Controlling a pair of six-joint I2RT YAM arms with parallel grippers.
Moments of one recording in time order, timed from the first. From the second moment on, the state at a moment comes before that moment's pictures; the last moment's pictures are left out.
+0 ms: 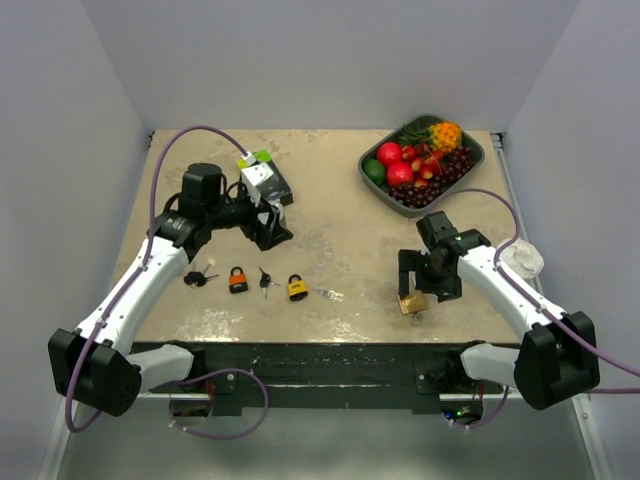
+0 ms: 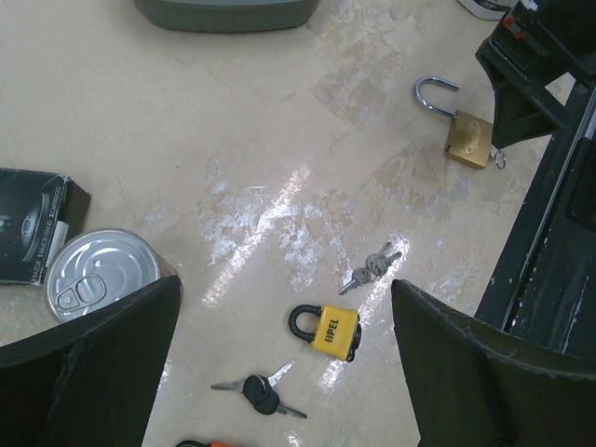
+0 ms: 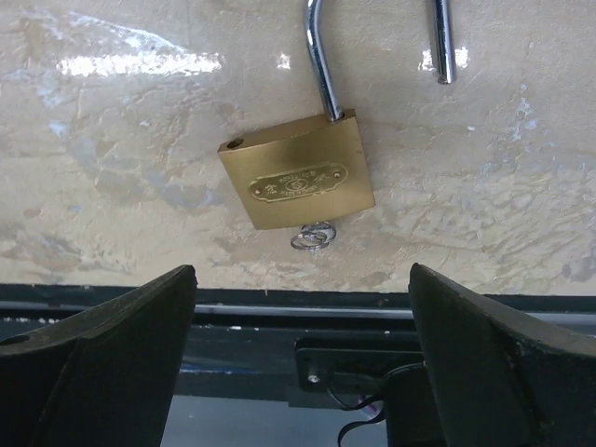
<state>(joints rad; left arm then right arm) -0.32 1.19 1.07 -0.43 0.66 0.20 0.33 1.22 0.84 -0.98 0.01 0.40</state>
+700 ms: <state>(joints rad) -0.31 1.23 1.07 -0.40 0.67 0.18 0.39 1.50 0.81 -0.84 0.03 0.44</state>
